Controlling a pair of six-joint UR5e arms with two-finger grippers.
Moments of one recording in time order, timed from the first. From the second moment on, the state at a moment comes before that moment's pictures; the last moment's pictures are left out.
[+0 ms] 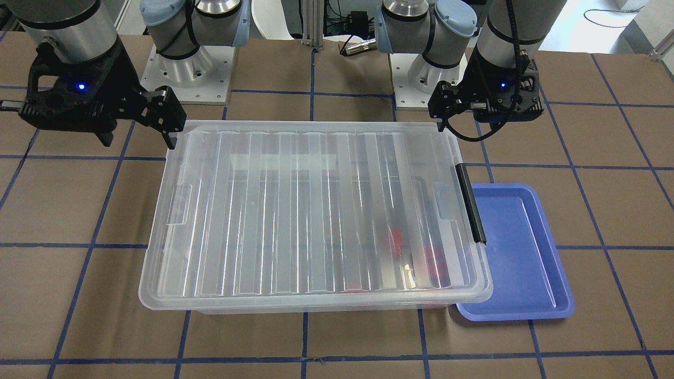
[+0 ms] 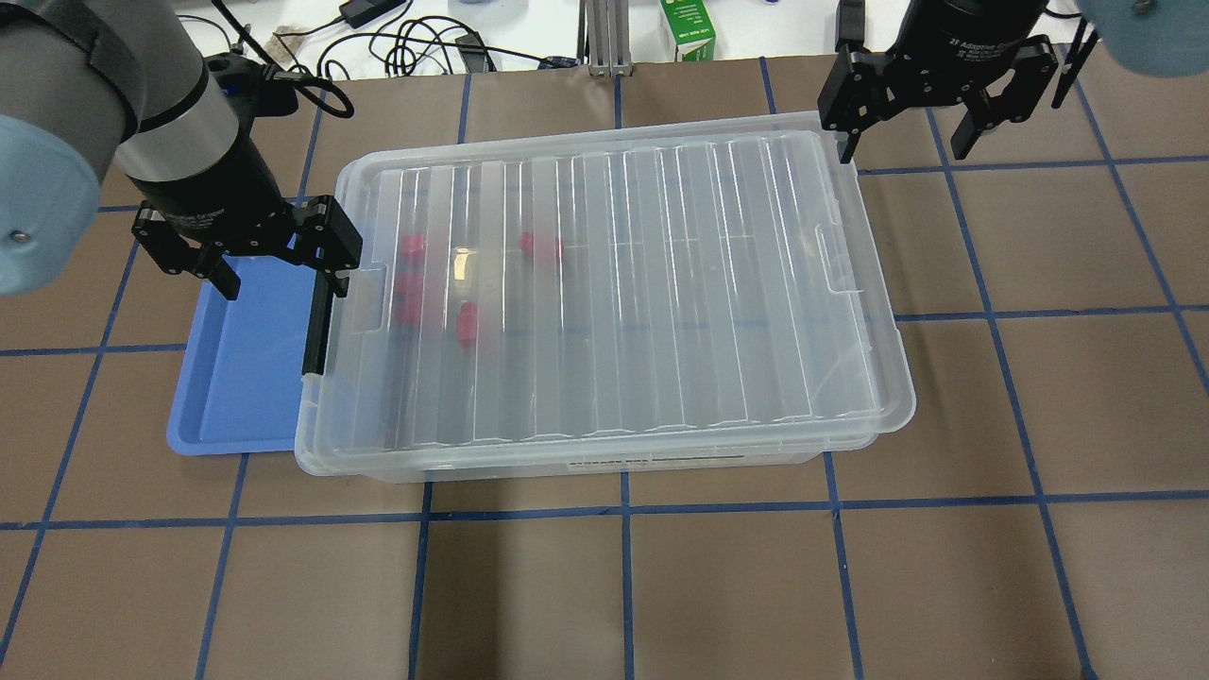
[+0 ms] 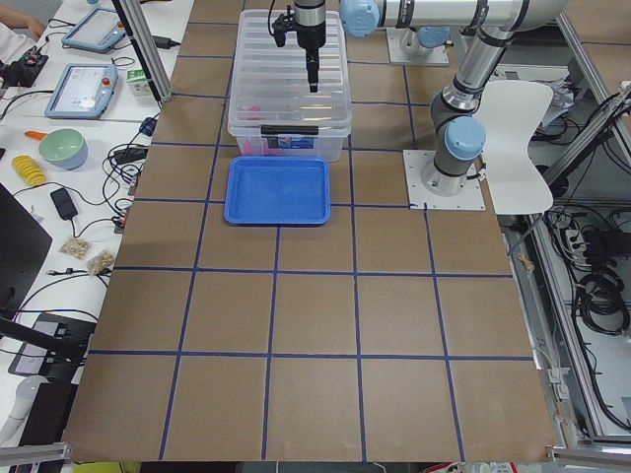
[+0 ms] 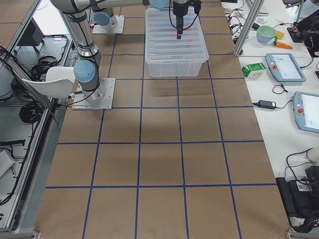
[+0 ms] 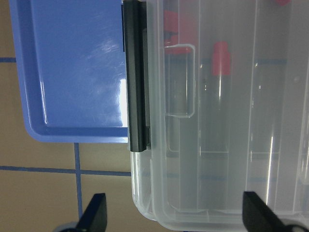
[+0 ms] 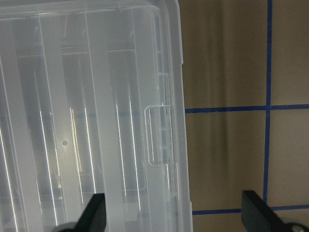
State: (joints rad) left arm -1.54 -1.51 -1.66 -1.61 1.65 0.00; right arm 1.58 -1.49 1.42 -1.53 -1.59 0.03
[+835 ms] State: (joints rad) left arm -1.54 -1.51 -1.66 -1.61 1.65 0.00; right arm 1.57 -1.49 1.43 -1.54 -1.59 -0.01
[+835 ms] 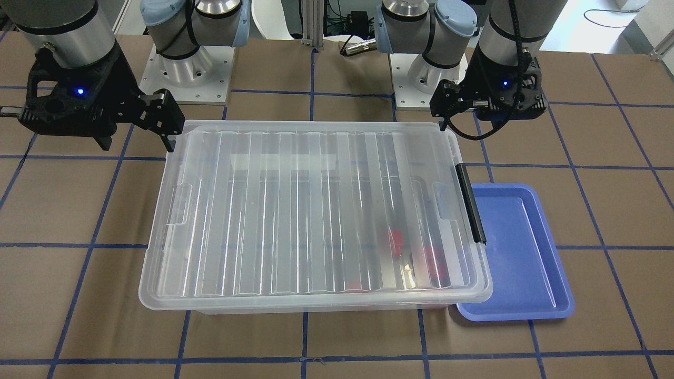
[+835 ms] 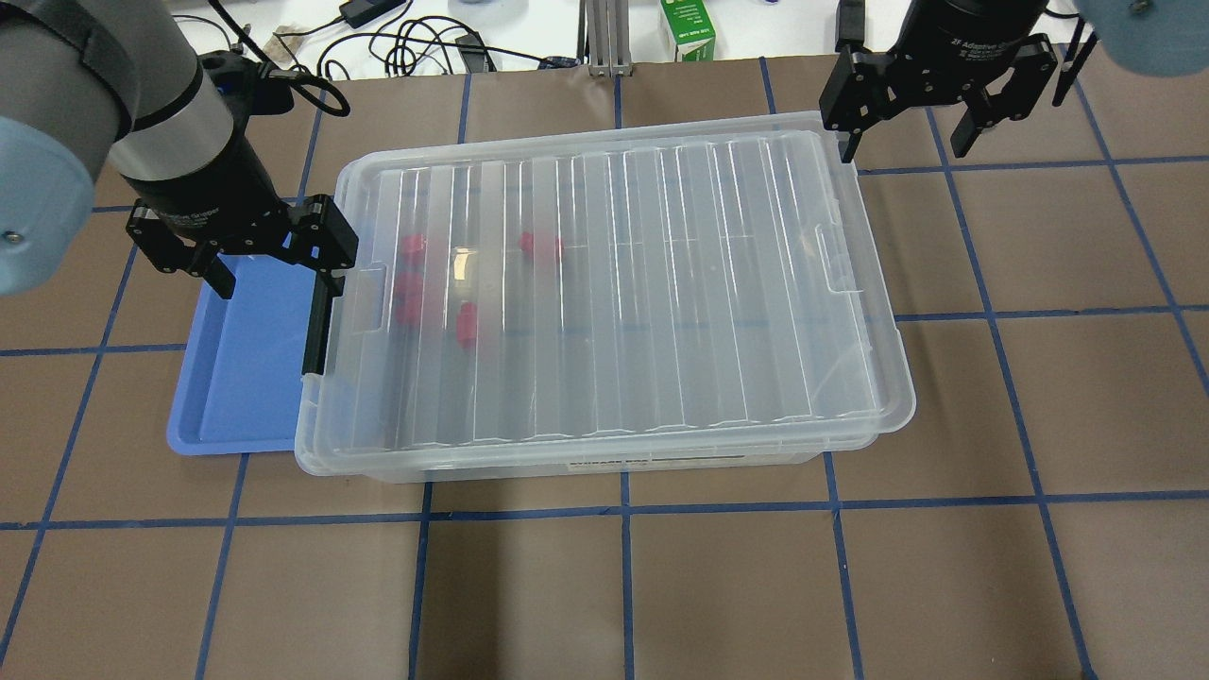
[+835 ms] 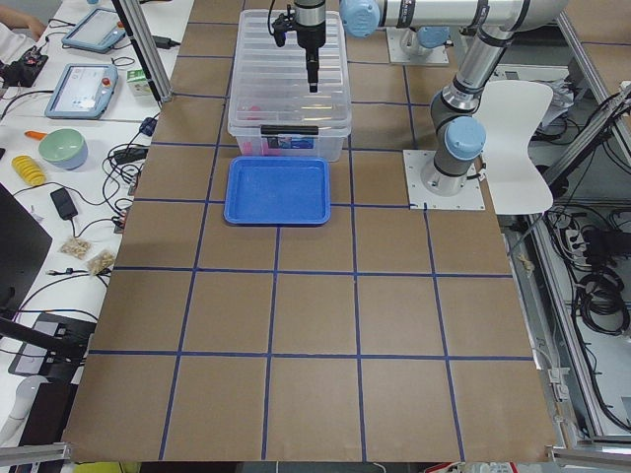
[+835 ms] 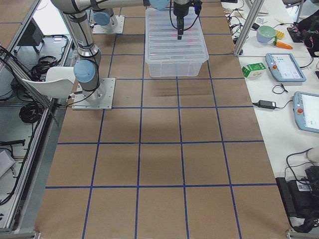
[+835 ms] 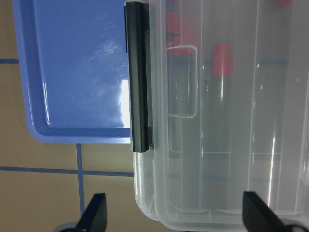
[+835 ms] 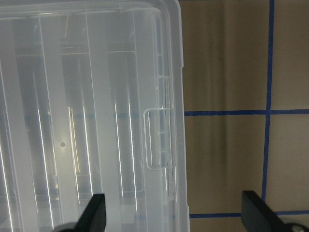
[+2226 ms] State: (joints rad) left arm -1.54 -1.50 -1.66 -1.61 1.66 0.01; right arm 1.45 -1.43 1.83 -2.04 -1.58 -0.15
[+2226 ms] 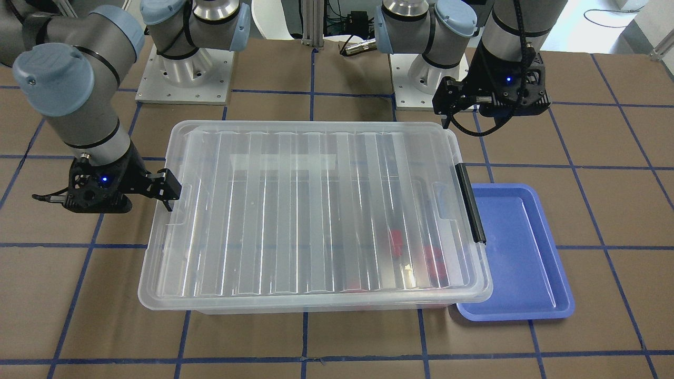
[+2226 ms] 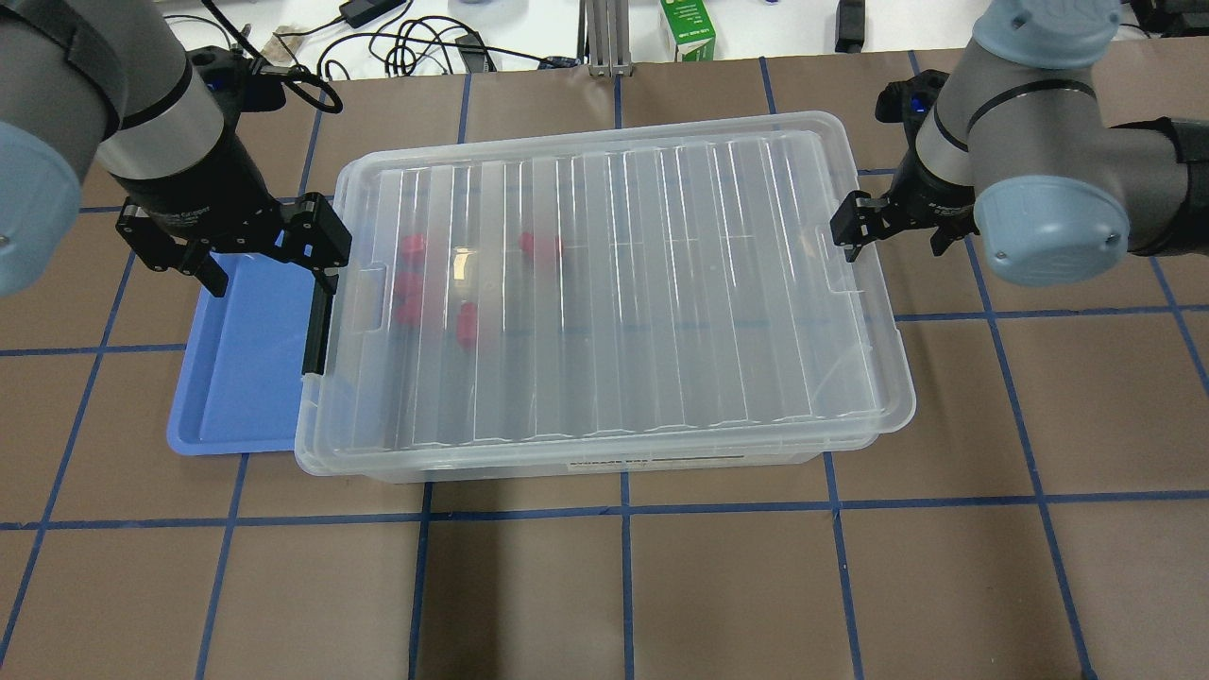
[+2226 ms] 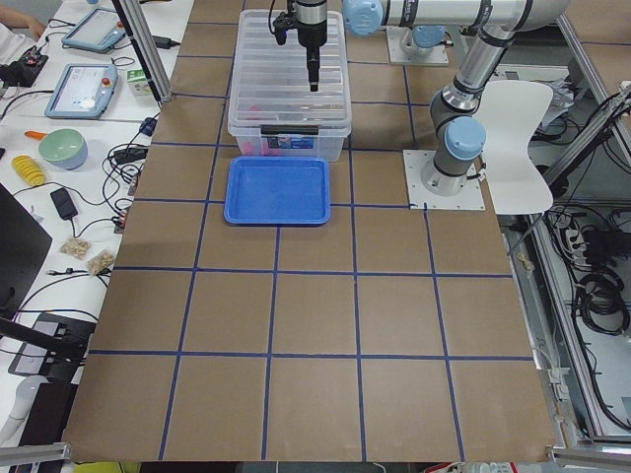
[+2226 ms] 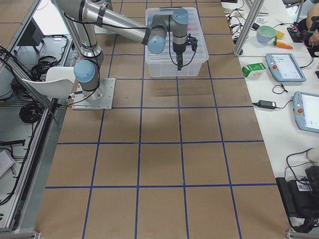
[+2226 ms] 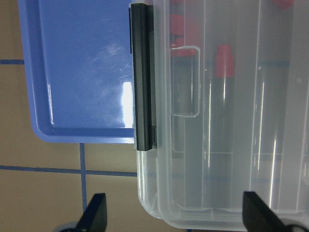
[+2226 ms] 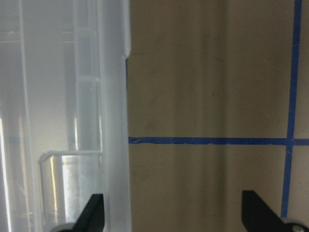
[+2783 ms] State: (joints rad) left arm -1.54 -1.50 -1.65 -1.60 1.62 0.01; right arm 1.28 -1.43 1.83 -2.04 -1.57 -0.37
